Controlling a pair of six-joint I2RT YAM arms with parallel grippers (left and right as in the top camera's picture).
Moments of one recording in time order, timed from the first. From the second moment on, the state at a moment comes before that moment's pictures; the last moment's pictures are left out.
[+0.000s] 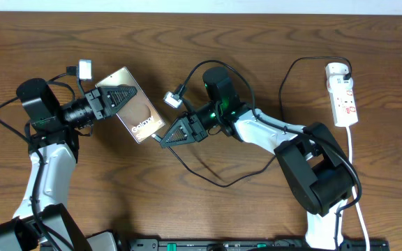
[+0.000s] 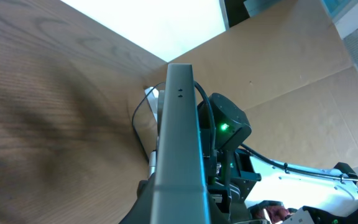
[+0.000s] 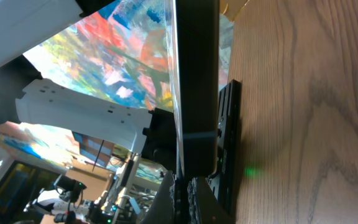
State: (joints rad) left arm 0.33 1.44 0.78 0.28 1.41 -0.69; right arm 0.61 2.05 1.20 0.38 -1.55 0.58
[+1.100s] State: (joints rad) left arm 0.34 1.44 0.78 0.27 1.34 -0.70; right arm 0.61 2.05 1.20 0.47 -1.45 0.73
